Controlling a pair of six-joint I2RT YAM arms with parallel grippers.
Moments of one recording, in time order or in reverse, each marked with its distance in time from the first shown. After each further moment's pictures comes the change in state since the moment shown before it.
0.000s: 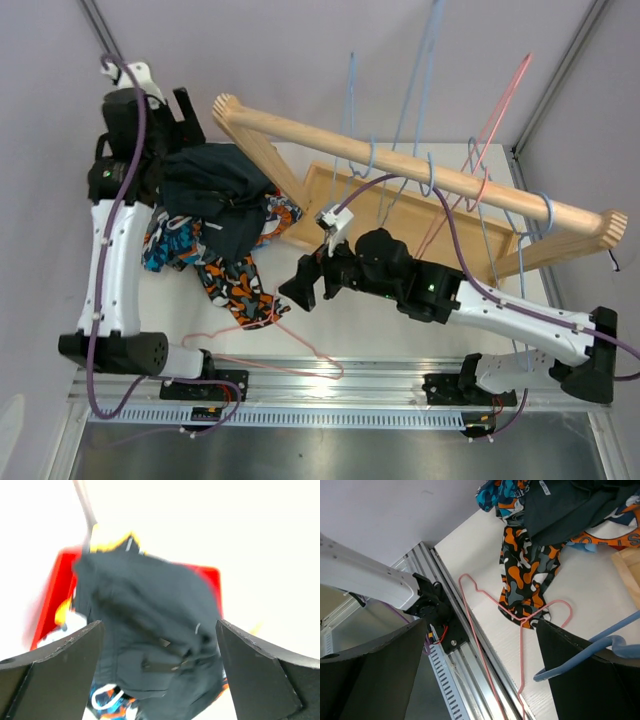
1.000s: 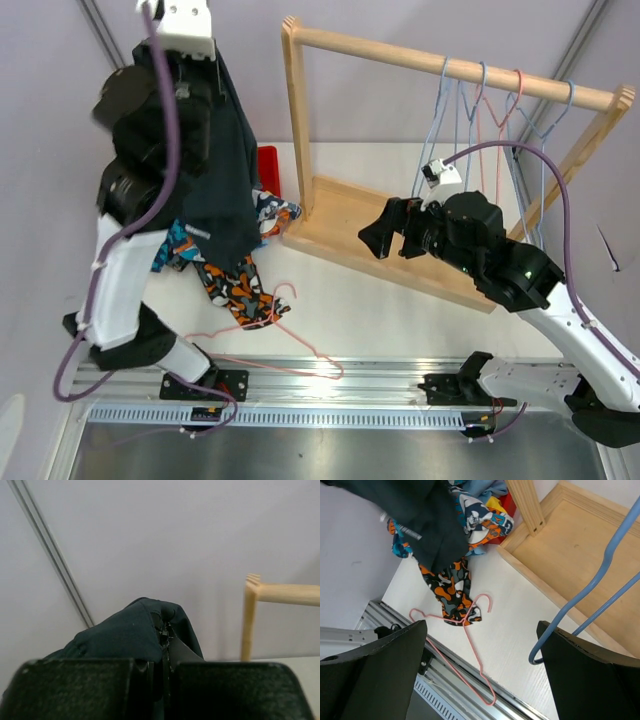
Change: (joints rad) left arm -0.719 0.072 0.633 0.216 -0.533 0.613; right arm -0.336 -0.205 0.226 -0.504 0.111 0.097
